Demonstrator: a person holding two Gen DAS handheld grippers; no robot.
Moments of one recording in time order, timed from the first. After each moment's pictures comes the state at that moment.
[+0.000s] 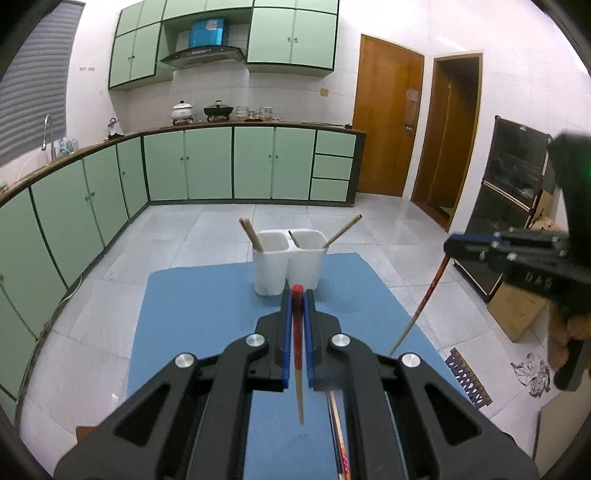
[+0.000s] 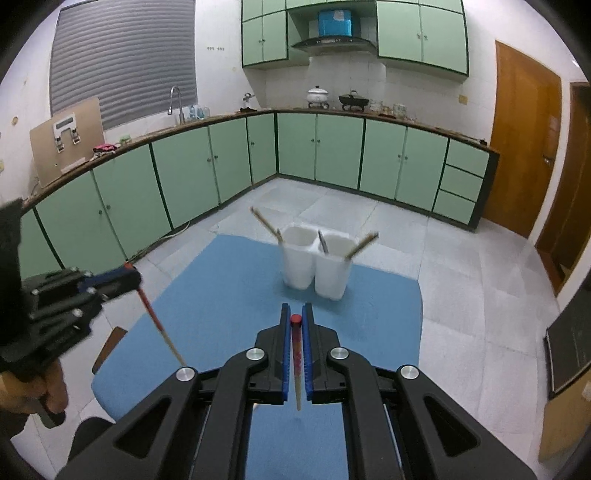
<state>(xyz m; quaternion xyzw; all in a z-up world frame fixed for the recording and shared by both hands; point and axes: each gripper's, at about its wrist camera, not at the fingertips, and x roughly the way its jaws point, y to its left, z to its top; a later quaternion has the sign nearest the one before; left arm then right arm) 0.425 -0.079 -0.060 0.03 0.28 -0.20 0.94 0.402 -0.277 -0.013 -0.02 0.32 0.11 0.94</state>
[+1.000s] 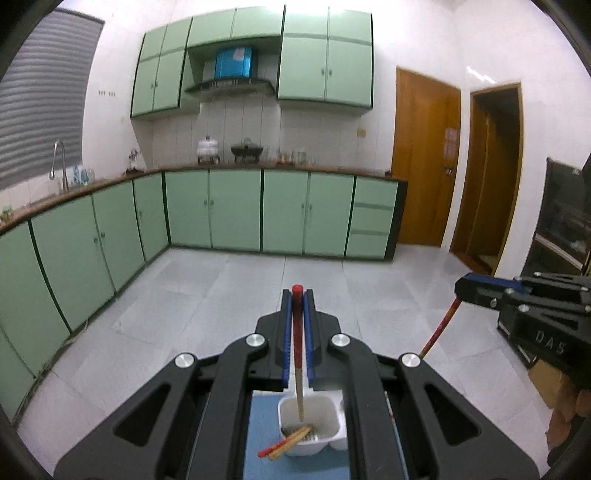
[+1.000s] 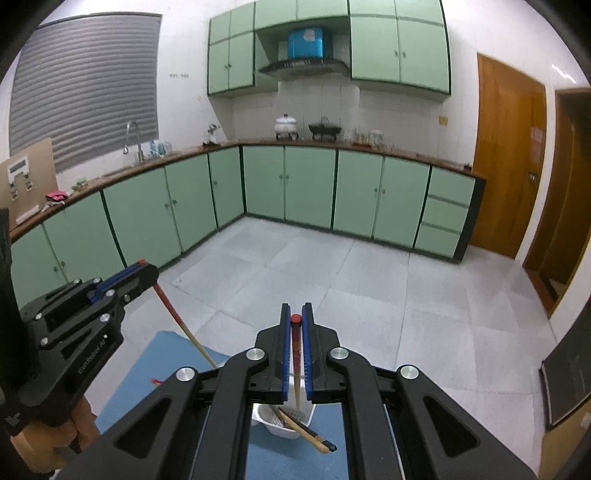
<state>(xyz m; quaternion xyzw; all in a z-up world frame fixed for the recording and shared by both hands) 0.672 -0.148 -0.034 0.00 0.21 -0.14 0.97 0.649 -0.298 0.002 -0.01 0.28 0.06 0.96</state>
